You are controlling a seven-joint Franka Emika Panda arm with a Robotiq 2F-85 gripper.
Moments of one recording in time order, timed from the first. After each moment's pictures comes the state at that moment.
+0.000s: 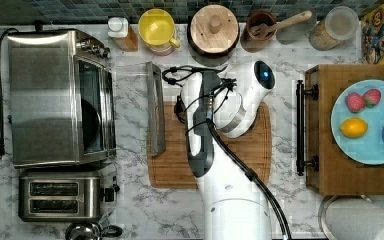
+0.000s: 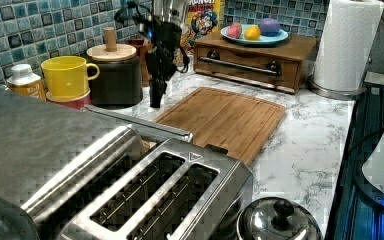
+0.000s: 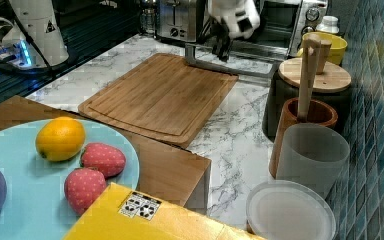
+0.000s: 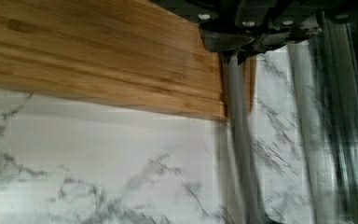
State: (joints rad) arm -0.08 0.45 -0.01 -1.94 0.67 0.49 -1.31
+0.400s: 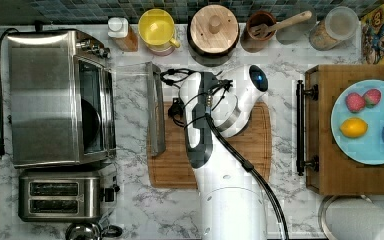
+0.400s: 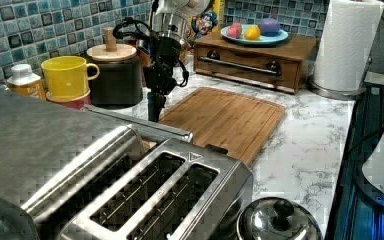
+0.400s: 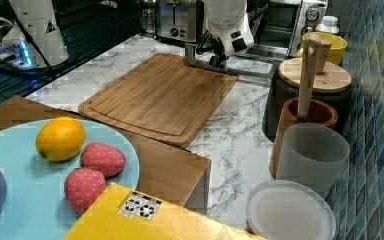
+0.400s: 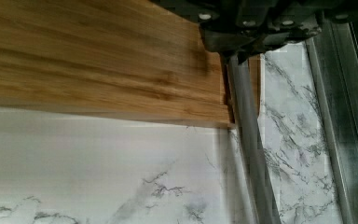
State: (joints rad) arm -0.07 0.49 -0.01 -1.94 0.73 0.49 -1.31
